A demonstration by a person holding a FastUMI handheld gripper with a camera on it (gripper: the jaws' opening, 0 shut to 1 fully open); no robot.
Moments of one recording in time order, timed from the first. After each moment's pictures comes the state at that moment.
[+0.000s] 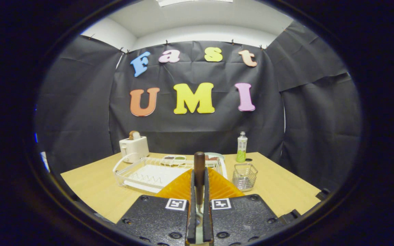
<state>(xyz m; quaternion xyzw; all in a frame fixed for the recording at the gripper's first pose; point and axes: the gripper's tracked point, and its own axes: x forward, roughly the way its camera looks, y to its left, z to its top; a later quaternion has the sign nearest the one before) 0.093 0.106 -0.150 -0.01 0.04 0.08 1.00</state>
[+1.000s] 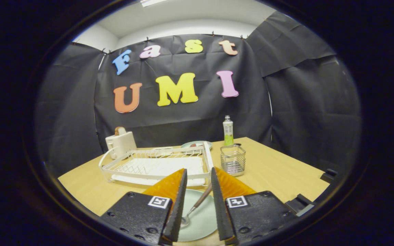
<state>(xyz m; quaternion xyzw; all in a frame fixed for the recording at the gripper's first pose) 0.104 0.051 -0.182 0.02 0.06 0.04 1.00</state>
